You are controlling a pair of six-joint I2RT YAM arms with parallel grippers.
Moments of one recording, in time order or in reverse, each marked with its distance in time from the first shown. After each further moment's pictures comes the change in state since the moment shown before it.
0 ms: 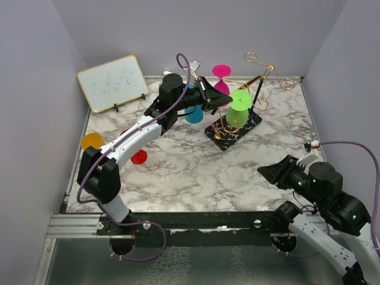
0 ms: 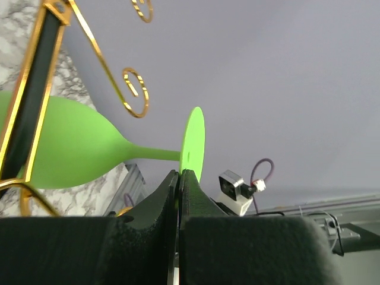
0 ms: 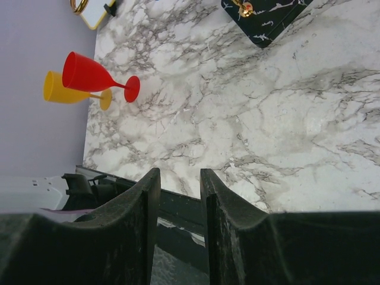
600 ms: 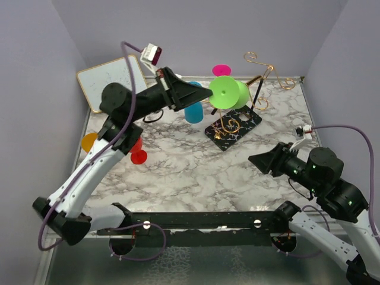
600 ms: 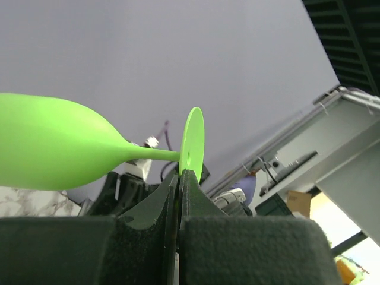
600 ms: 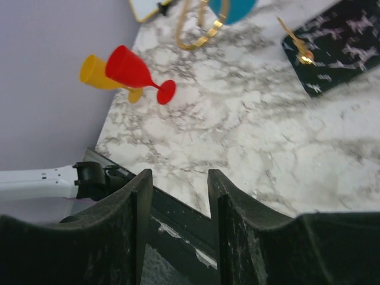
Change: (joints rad) left arm -0.002 -0.380 0.011 0.056 0.042 0.000; right arm 0.000 0.143 0.078 0.141 -0.098 -0.143
